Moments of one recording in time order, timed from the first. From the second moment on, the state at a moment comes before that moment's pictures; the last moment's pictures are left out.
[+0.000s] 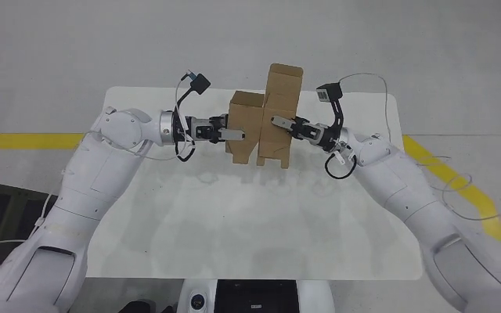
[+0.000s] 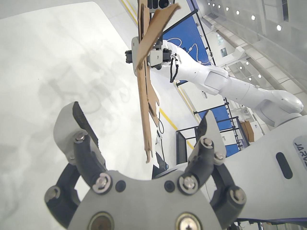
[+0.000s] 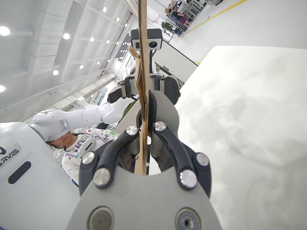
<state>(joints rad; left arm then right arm) 0.63 -1.03 -0.96 -1.28 -0.31 -0.55 -1.11 -0.50 -1.14 0.54 -0.91 0.72 -0.98 0.78</state>
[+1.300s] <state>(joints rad) 0.52 -1.04 -0.91 -1.20 -0.40 -0.39 -1.44 -0.55 -1.13 0.71 -0.90 0.46 -0.99 0.83</state>
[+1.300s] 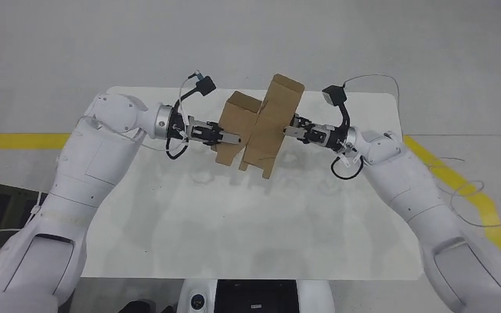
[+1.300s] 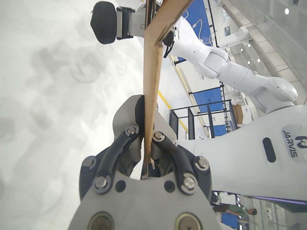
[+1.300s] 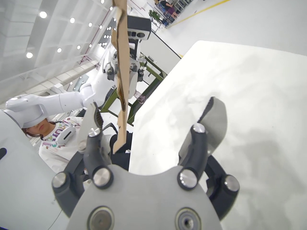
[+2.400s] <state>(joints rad) 0.42 -0.93 -0.65 -1.30 -0.55 -0.31 -1.51 -0.57 -0.89 0.48 -1.25 0.67 -0.88 0.94</state>
